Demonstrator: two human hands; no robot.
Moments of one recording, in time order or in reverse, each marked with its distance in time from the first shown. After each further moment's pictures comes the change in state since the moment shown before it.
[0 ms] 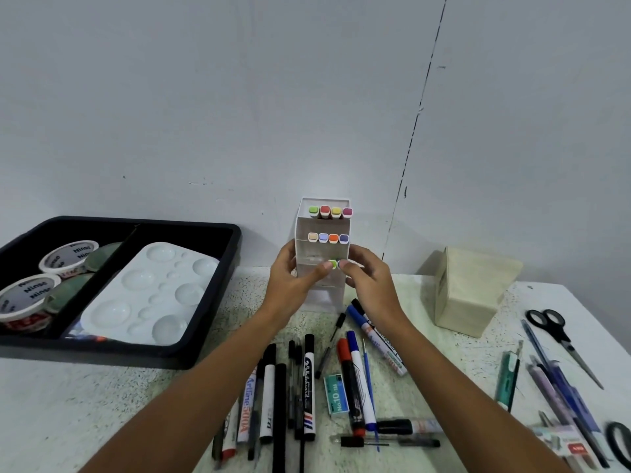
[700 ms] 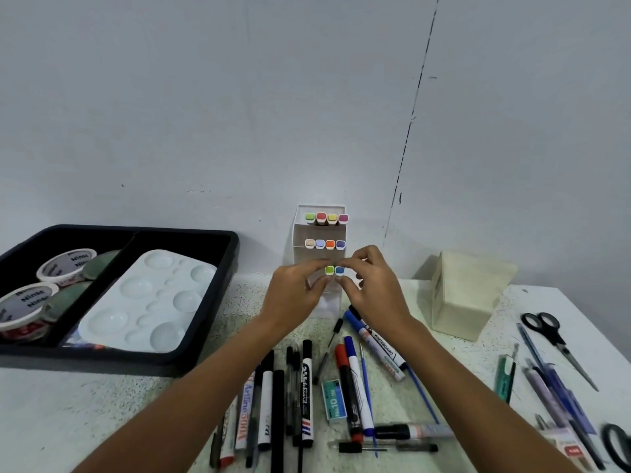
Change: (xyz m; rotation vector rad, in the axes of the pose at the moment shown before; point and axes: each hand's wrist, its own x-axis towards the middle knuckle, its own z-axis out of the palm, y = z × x) left_hand -0.005 0.011 0.002 0.717 -0.031 0.576; right_hand -0.004 -0.010 -0.017 -0.704 -0.004 -0.484
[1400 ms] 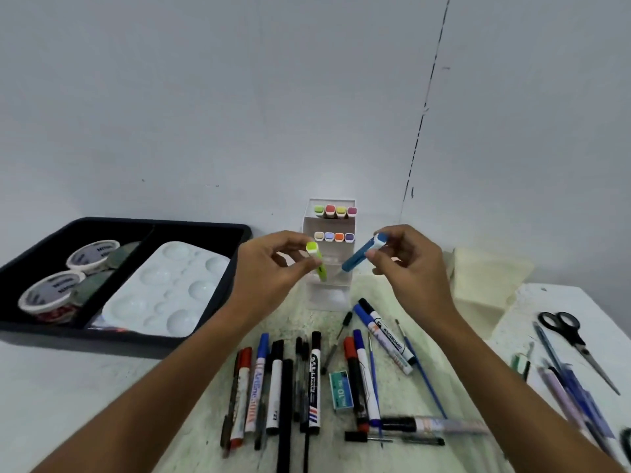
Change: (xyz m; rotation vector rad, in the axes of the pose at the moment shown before) left_hand 0.001 0.044 -0.068 -0.257 0.128 -0.153; right_hand -0.003 -0.033 -0.054 0.598 0.109 0.202
